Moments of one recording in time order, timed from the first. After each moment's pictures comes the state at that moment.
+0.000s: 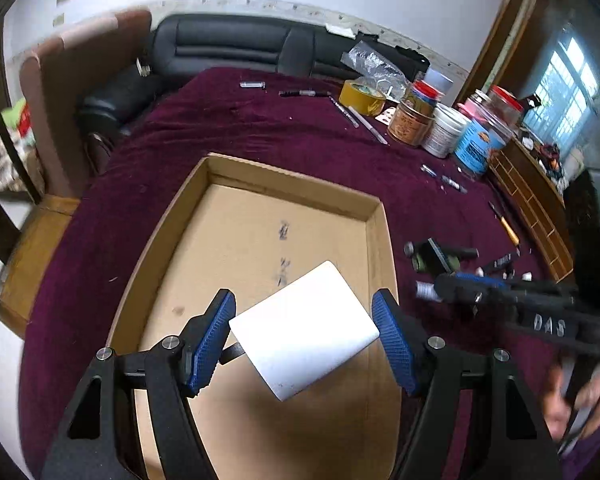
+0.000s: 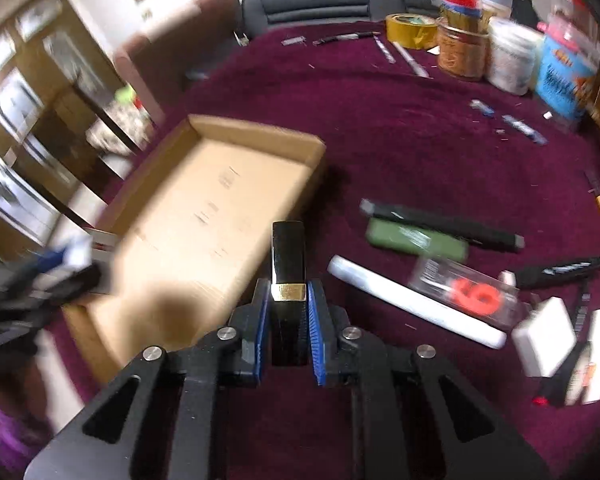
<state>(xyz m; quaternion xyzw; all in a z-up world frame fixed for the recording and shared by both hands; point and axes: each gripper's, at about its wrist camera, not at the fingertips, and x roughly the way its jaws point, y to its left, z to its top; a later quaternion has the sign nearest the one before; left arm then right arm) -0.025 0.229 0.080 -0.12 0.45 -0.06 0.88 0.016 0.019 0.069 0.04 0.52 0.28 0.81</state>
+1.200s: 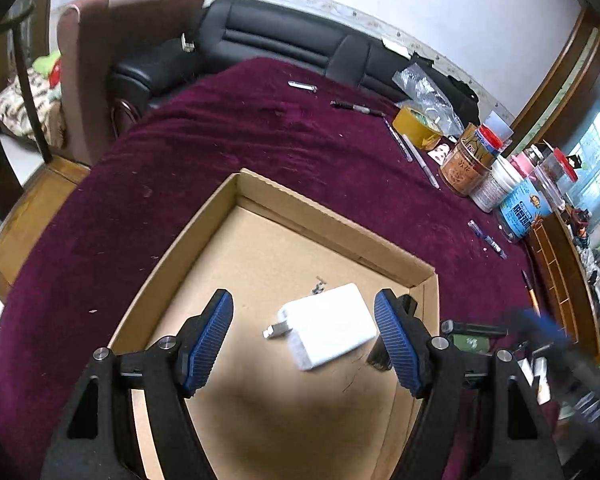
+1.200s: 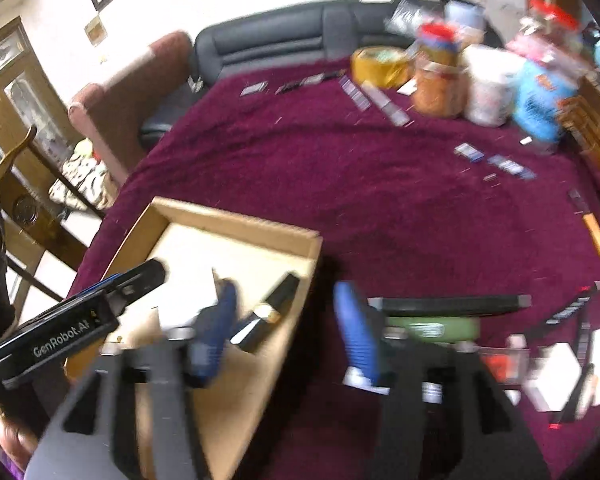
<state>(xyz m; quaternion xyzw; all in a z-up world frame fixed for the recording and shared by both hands) 0.021 0.253 0.057 -0.18 0.43 0.02 0.88 0.041 0.030 0.090 0.03 0.44 0.16 0.89</state>
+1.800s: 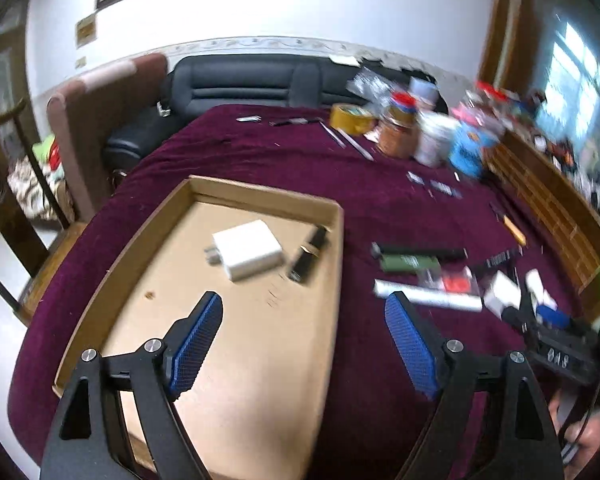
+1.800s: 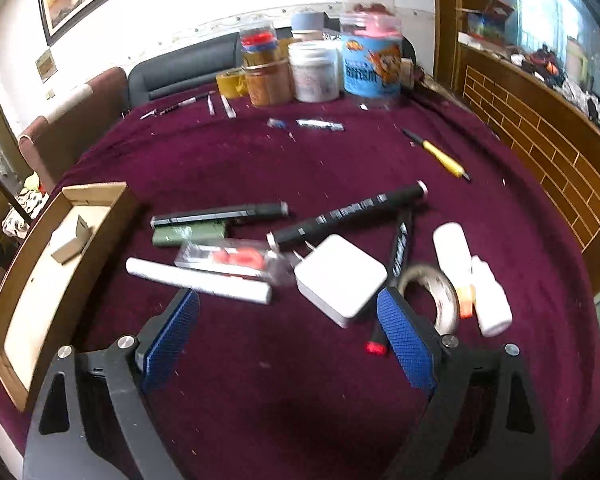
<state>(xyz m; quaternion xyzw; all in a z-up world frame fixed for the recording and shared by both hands) -0.078 0.132 0.091 -0.04 0.38 0.01 0.92 -0.039 -0.131 0.046 0.05 0.42 0.06 0.91</state>
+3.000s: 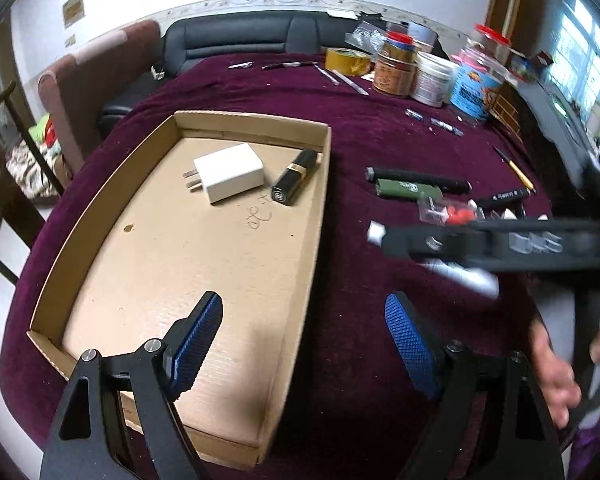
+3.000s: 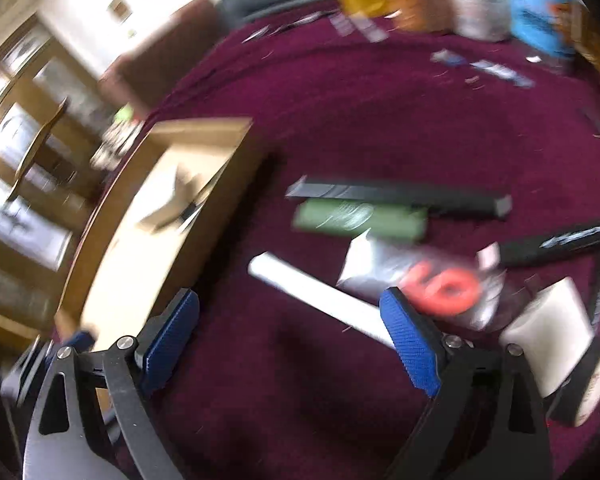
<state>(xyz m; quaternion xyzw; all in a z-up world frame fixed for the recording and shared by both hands) -0.090 0.123 0.055 -0.05 0.45 0.01 0.89 0.022 -0.029 0.016 0.08 0.56 0.31 0.77</state>
